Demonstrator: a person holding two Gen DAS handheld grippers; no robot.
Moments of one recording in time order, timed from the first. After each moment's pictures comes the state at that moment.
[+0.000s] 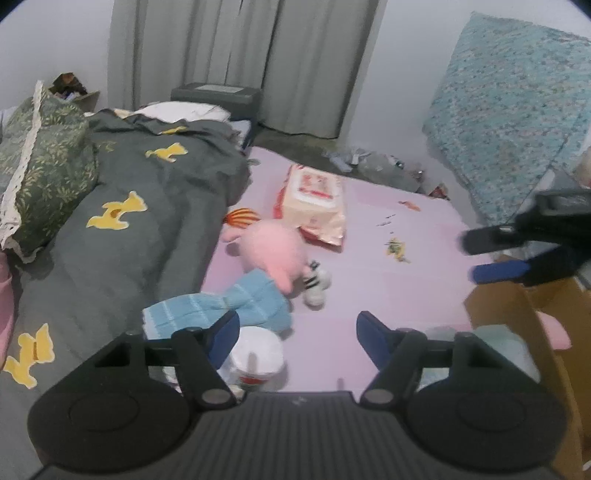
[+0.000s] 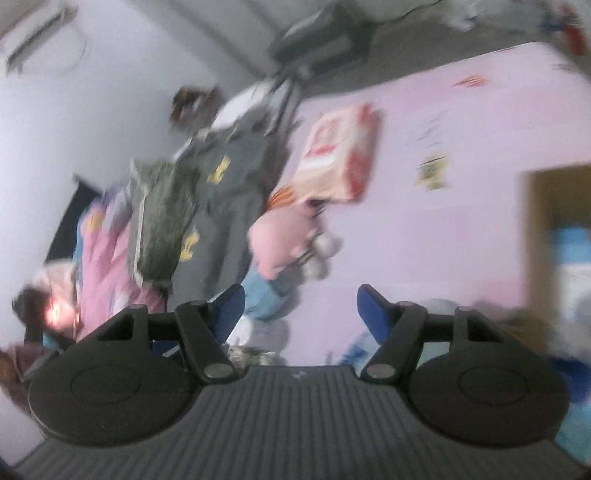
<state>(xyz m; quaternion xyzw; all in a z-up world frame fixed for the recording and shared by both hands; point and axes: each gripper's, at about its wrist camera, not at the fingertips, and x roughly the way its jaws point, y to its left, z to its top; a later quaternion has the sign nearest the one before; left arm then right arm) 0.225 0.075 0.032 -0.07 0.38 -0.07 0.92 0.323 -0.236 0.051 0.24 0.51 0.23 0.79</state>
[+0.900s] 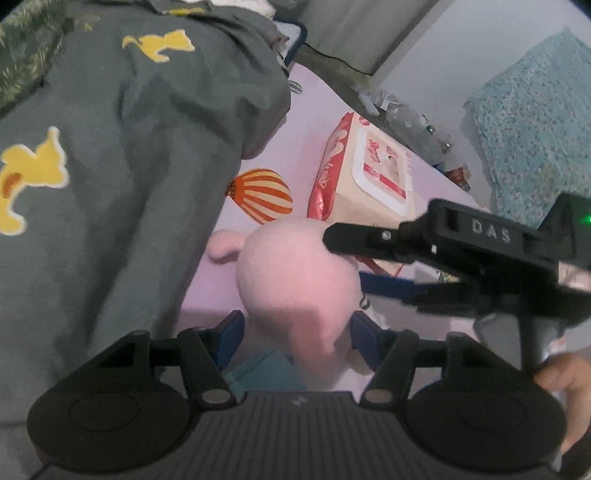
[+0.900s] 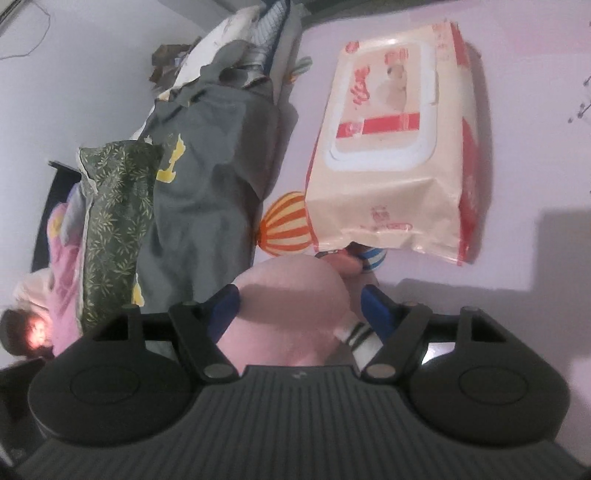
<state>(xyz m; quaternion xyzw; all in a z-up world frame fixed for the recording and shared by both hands) 0.409 0.118 -0.049 -0.22 0.52 -0.08 0.82 0.502 -0.106 -0.080 0.28 0.58 0.24 0.73</state>
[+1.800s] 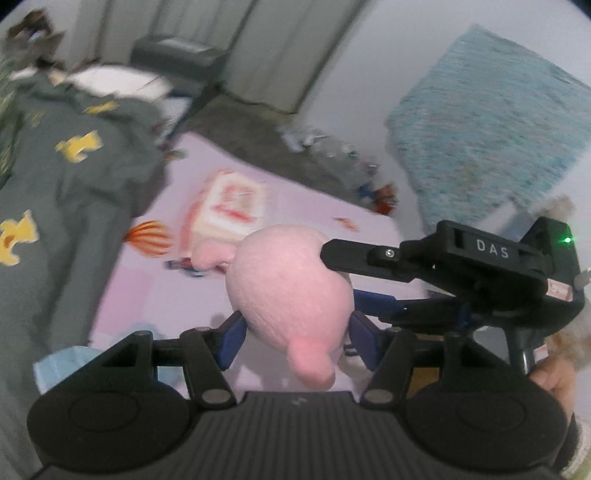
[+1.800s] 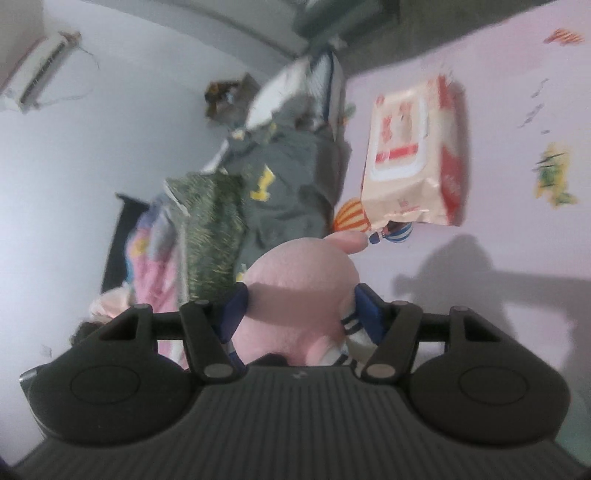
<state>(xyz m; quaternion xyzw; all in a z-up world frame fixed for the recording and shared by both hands) 0.313 0.024 0.081 -0.17 0.42 -0.16 0.88 0.404 -0.210 0.041 0.37 0.49 0.28 0.74</state>
